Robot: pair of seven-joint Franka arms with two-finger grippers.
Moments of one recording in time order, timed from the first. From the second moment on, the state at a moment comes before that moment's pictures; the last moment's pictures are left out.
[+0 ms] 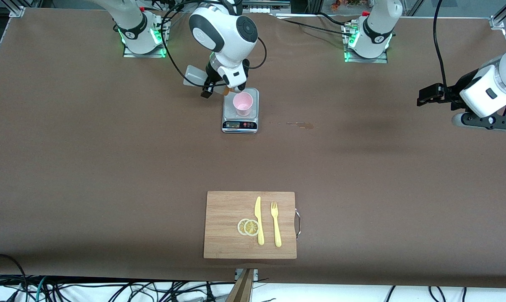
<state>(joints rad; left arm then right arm) 0.00 0.10 -0.03 -1.54 -0.06 1.41 0.03 0.50 0.29 0.47 -1.95 -0.37 1.75 -0.29</state>
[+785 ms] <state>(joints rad) -0.01 0.10 -0.03 -1.54 -0.06 1.41 0.03 0.21 0.17 0.46 -1.89 -0.10 1.76 -0.73</state>
